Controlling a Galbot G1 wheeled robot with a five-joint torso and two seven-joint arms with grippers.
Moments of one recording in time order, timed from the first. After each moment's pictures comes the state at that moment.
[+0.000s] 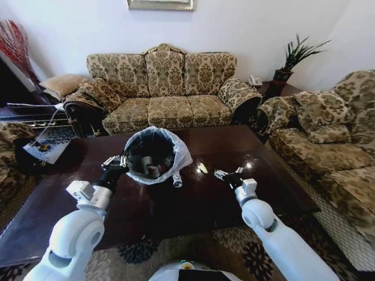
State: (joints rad) left arm 1.51 -1.13 -0.77 -2.48 -0.58 0.36 -0.21; right arm -1.14 0.98 0.17 1.94 0.55 -0.25 0.29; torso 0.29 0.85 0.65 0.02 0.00
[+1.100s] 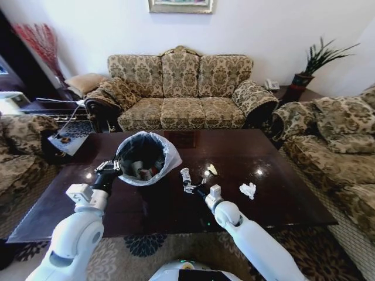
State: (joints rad) left arm 1.53 -1.15 -0.79 -2.43 -0.51 0.35 -0.25; right arm -0.96 1.11 -0.14 1.70 0.55 -0.22 0.08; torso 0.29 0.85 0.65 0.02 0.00
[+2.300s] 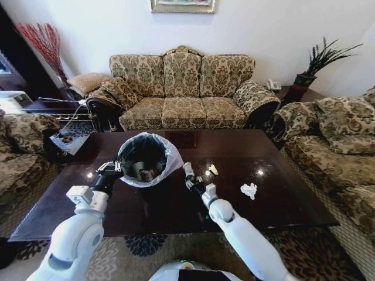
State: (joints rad) left arm 1.54 -1.14 -0.79 -2.43 -0.51 0.34 -0.23; right arm -0.94 1.14 -0.05 1.80 0.43 -0.15 0.09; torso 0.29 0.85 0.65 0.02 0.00
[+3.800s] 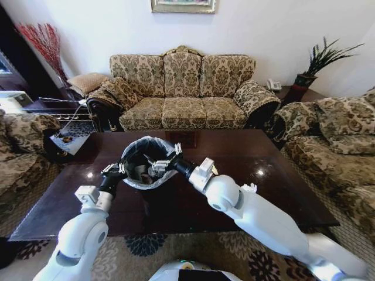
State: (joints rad) left arm 1.53 -1.18 -0.75 -2.41 -0.45 0.38 -0.20; right arm -0.49 1.03 -0.34 2.13 0.71 -0.23 0.16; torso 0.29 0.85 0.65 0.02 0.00
